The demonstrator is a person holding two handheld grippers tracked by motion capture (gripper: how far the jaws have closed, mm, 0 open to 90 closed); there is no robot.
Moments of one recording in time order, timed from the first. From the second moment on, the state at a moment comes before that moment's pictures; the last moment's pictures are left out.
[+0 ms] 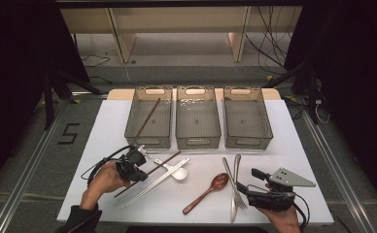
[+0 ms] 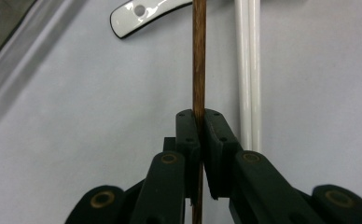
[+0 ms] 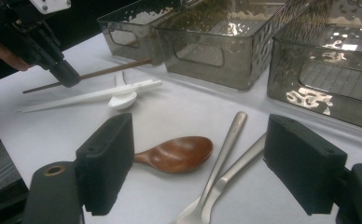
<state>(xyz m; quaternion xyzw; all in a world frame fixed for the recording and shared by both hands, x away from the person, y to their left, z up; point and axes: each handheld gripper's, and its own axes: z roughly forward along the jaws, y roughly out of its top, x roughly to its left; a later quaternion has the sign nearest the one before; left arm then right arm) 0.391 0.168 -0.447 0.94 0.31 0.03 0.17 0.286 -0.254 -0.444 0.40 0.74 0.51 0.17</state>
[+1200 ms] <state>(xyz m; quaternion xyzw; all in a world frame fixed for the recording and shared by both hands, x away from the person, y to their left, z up) 0.400 0.183 -0.414 0.87 0.37 0.10 0.30 0.286 -0.255 -0.443 0.40 0.74 0.51 0.17</state>
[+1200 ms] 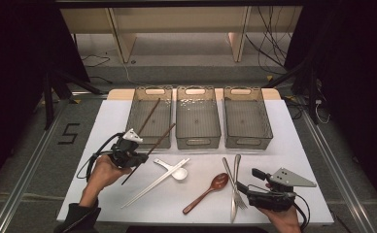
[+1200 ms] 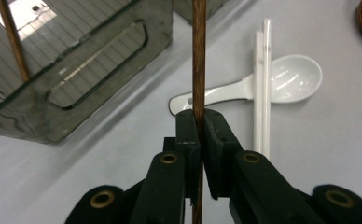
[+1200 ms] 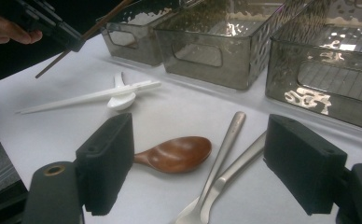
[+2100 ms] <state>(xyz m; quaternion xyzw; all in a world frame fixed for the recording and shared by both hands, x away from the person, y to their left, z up) 0.442 0.174 -0.372 0.85 0.37 0.16 0.34 0.287 -0.256 -0.444 0.41 0.74 0.51 0.17</state>
